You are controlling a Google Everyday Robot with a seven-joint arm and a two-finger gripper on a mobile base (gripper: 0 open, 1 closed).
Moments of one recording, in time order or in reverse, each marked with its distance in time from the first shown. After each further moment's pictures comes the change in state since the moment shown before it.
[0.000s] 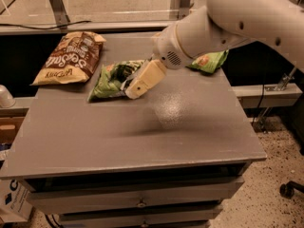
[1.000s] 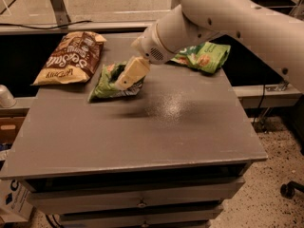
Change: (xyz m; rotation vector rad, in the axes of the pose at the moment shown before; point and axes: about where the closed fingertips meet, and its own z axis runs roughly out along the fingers) arm -0.010 -0.021 0.046 -0.040 0.026 -0.048
